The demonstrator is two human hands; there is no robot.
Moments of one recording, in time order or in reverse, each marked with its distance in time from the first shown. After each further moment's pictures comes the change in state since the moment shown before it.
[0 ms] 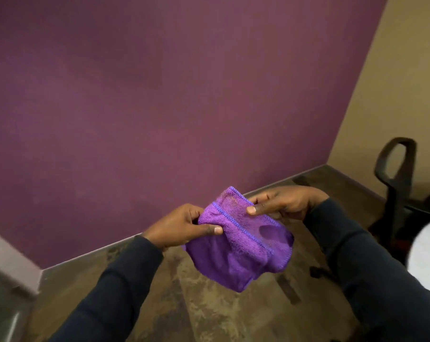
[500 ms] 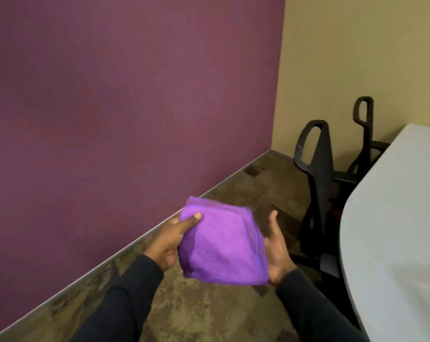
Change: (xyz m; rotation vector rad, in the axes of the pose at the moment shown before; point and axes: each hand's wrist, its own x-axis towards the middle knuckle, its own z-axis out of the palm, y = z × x) left_hand 0.178 0.009 0.136 -0.556 0.202 -0.252; right_hand -0.068 0.184 -0.063 1.265 0.576 -0.406
